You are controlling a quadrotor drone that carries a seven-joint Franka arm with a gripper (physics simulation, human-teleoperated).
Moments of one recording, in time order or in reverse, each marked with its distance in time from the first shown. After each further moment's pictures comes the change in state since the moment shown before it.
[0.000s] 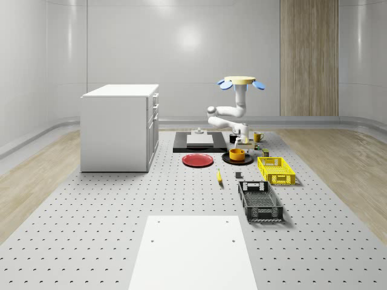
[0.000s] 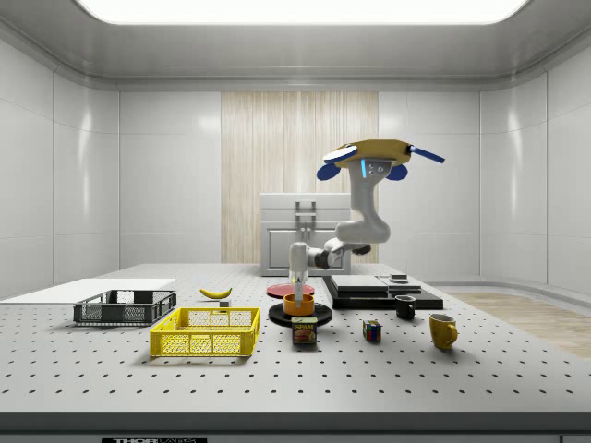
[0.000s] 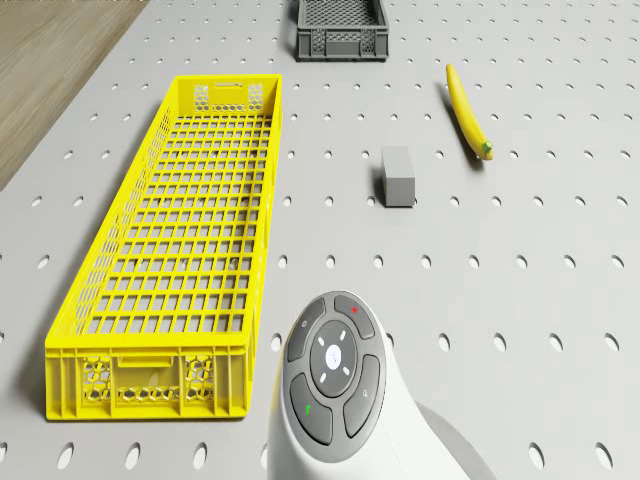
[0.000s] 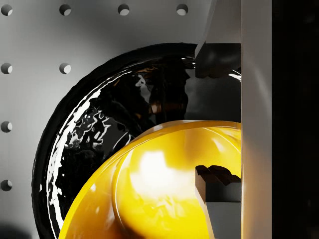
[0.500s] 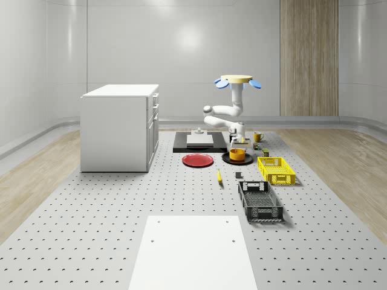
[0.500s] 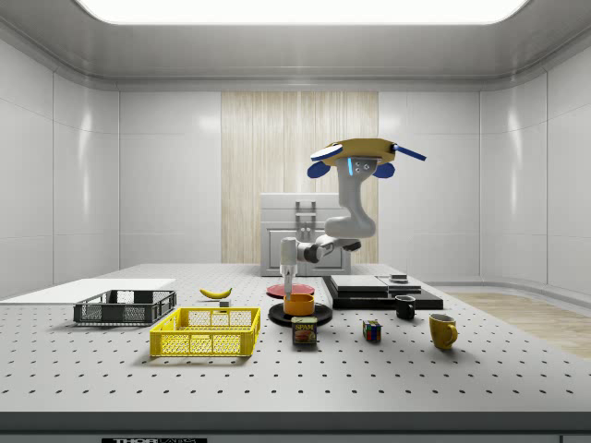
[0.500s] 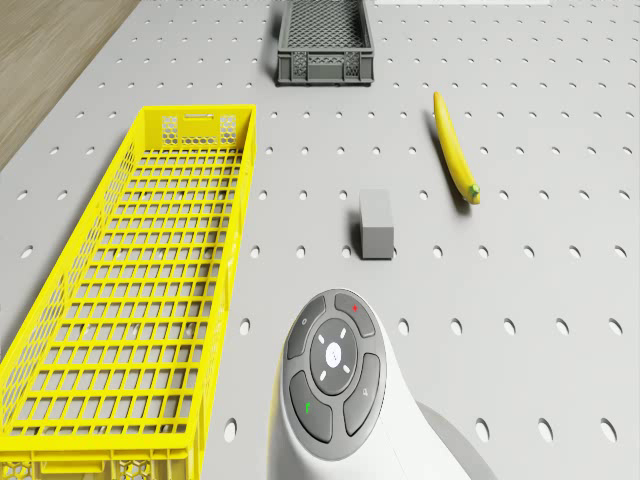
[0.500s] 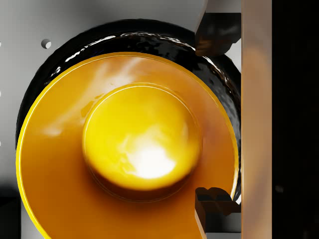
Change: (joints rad) arm 0.011 0.011 0.004 -0.007 0.000 -0.014 -0.005
